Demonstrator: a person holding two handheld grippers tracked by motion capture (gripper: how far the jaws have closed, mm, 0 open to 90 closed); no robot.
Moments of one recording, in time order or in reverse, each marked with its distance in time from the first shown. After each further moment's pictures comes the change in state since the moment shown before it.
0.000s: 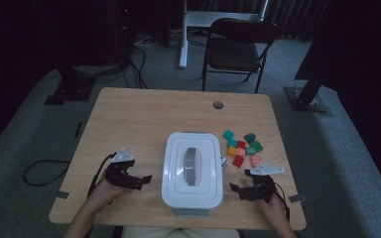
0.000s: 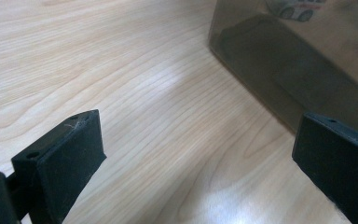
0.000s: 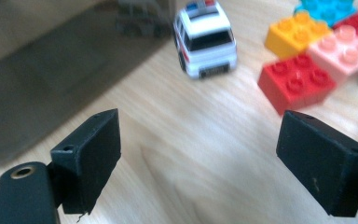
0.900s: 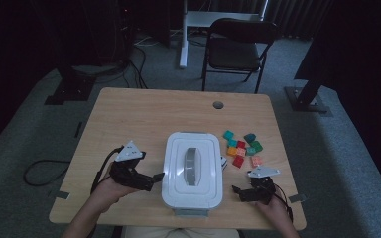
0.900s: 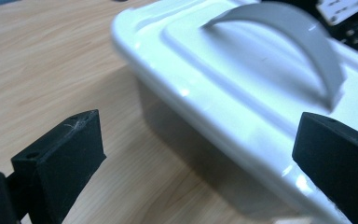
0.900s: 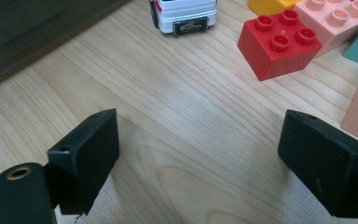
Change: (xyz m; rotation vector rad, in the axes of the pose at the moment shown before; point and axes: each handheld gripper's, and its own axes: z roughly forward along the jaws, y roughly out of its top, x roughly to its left) left arm -0.074 0.064 -0.039 -0.083 -0.055 0.134; right arm -0.005 -0.010 0.009 0.083 -0.086 -0.077
